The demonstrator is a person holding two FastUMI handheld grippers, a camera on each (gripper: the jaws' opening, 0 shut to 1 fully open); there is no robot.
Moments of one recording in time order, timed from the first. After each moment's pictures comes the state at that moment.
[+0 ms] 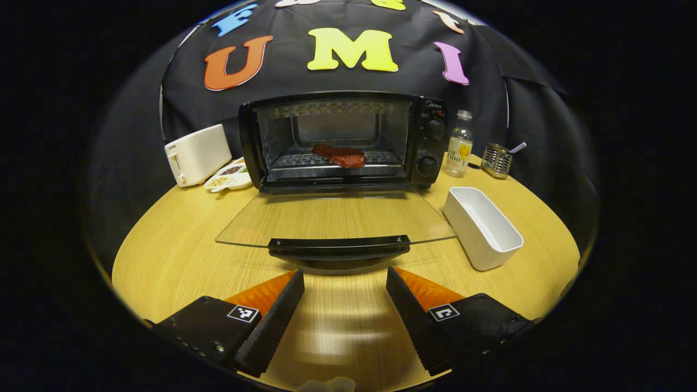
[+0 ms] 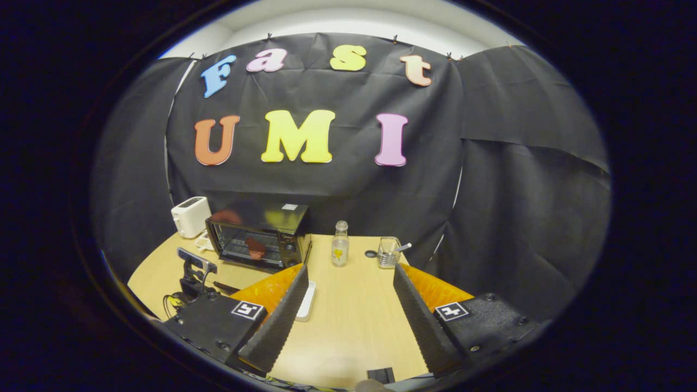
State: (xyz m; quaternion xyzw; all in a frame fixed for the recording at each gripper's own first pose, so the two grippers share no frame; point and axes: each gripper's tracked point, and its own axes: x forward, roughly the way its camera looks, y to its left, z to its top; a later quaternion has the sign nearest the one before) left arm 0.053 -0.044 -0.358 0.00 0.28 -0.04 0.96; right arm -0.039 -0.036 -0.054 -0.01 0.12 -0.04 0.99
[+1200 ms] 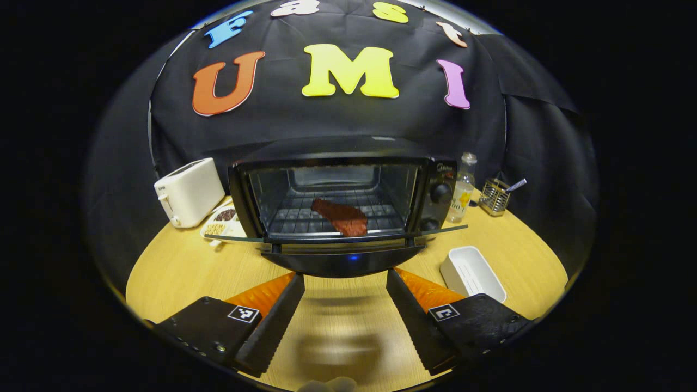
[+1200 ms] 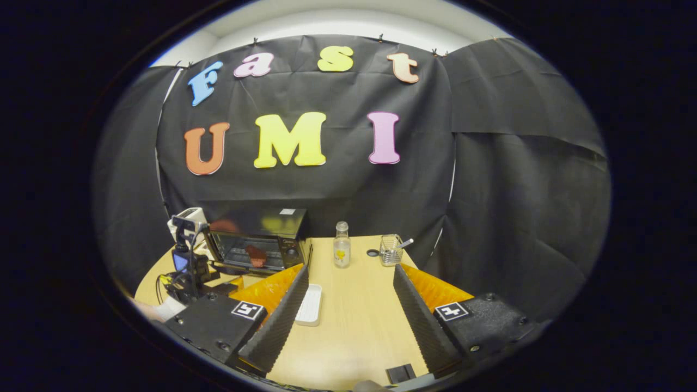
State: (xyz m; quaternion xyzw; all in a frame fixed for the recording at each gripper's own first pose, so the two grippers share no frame) left arm 0.122 -0.035 -0.248 0.00 0.22 -0.05 0.97; right arm -0.030 -0.023 -0.062 0.02 0.12 -0.05 0.99
